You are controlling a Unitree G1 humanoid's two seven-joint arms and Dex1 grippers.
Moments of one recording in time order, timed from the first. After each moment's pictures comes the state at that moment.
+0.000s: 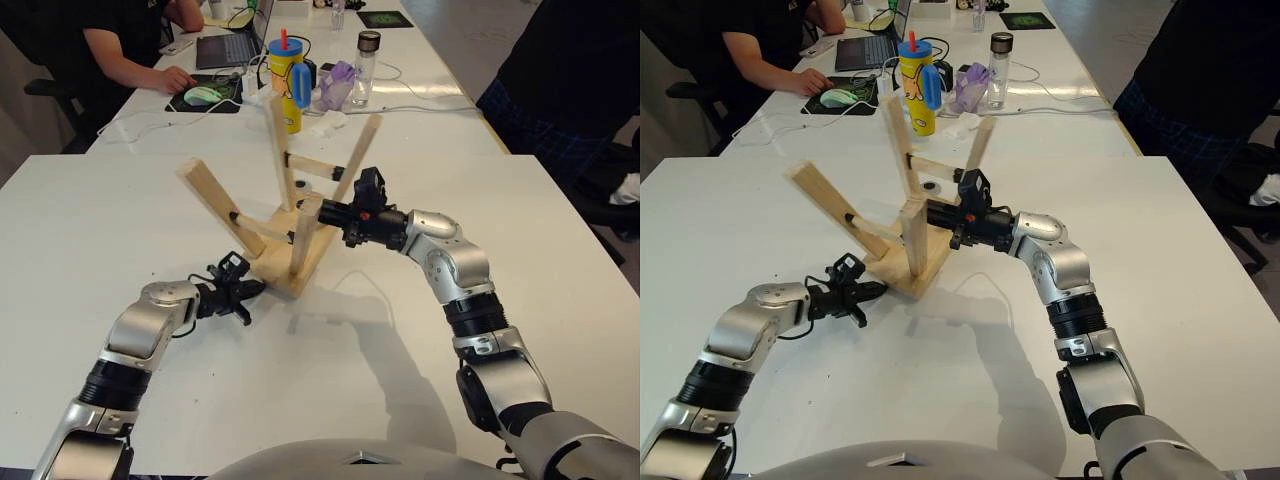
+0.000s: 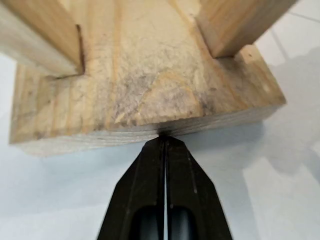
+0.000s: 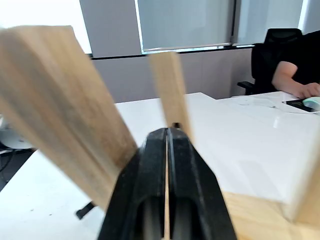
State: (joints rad) left arm -0.24 0.54 -0.18 -0.01 -0.21 0.70 -0.66; right arm -0.56 -0.21 0.16 0.16 0.44 0.33 1.02
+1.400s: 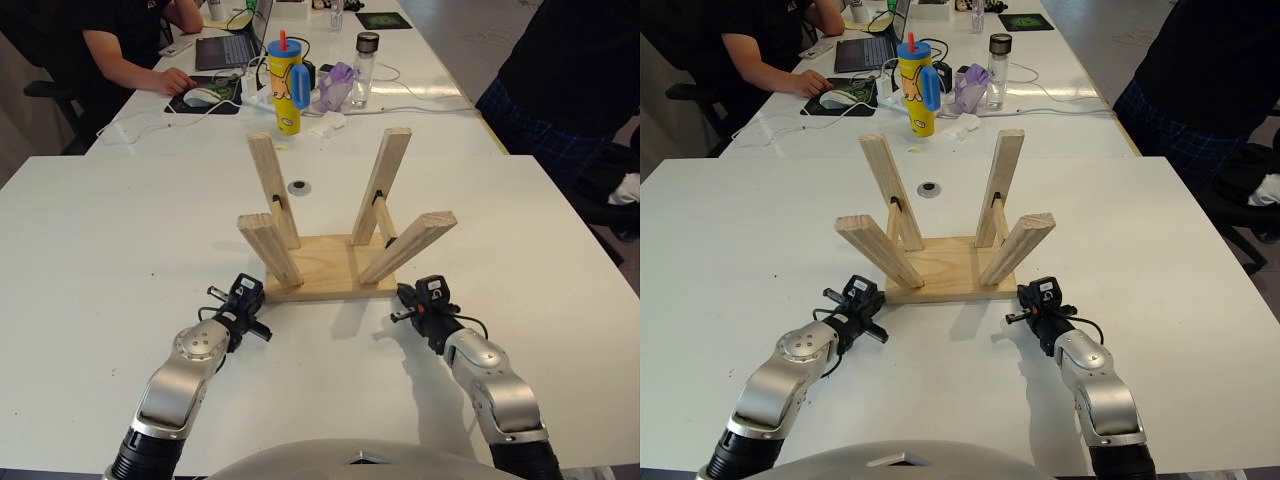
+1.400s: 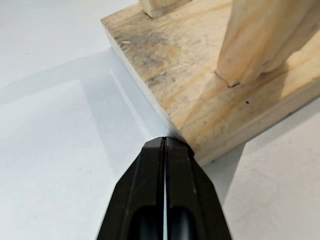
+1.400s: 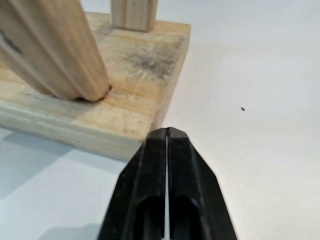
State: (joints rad) left arm 0.09 0.34 -0.21 -0.40 -0.02 0.75 -0.28; right arm 0.18 -0.28 0.08 -0.32 0.17 0.51 0.28
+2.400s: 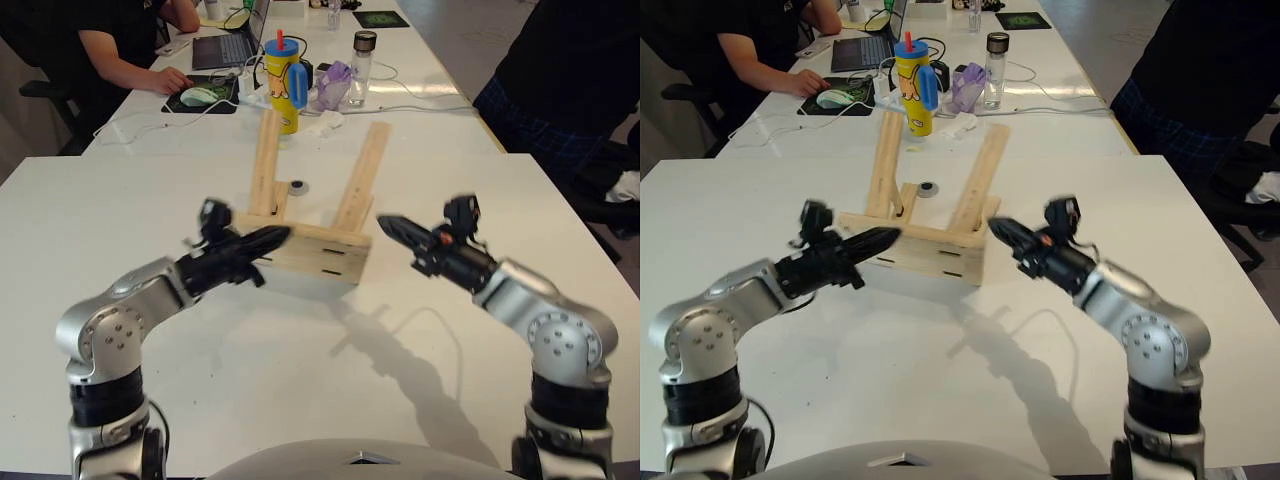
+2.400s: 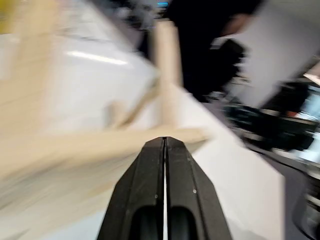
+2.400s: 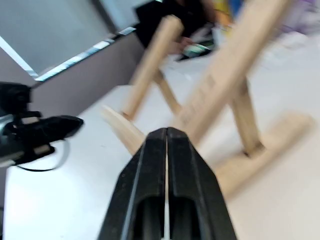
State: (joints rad) left arm -0.29 0.37 0.19 -0.53 -0.93 1.06 -0.60; right arm -0.28 -0.40 -0.18 -0.46 0.89 0.89 0.41
